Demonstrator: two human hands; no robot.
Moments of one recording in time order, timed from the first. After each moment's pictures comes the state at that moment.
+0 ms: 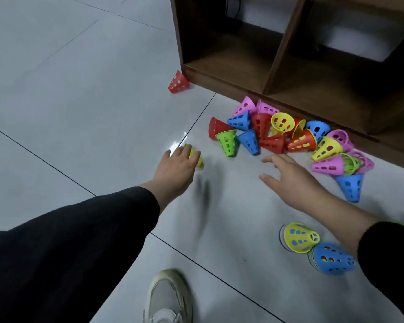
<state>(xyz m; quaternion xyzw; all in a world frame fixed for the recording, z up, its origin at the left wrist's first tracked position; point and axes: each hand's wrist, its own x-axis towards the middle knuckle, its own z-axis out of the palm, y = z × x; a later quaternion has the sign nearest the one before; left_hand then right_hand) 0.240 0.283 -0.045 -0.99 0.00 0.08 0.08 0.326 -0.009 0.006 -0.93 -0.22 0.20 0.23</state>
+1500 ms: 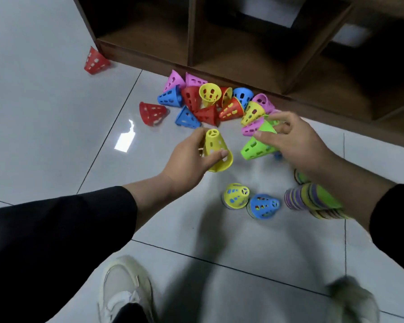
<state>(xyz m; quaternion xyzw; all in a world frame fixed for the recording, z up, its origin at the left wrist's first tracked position) 0.251 0.106 0.021 -0.84 -0.03 0.05 -0.54 0.317 -0.123 0.076 -0.86 0.04 0.16 0.49</state>
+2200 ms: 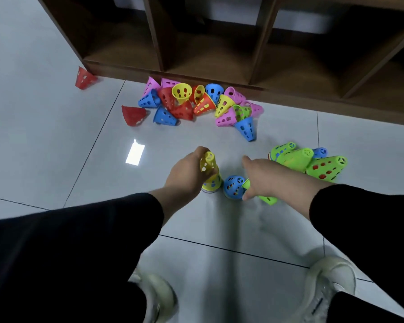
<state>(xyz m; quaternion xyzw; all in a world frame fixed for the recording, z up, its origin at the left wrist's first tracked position) 0.199 0.009 0.017 -0.92 -0.03 0.11 -0.36 0.237 -0.190 0.049 -0.93 -0.17 0.33 -0.07</state>
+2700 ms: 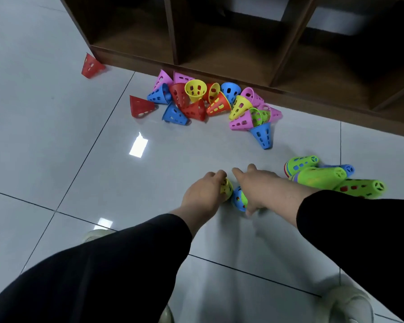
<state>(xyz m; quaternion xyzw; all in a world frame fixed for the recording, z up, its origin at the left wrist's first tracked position) 0.204 -0.006 -0.047 -0.94 0.00 0.19 -0.28 0.265 -0.147 -0.001 -0.89 -0.20 0.37 -0.16</state>
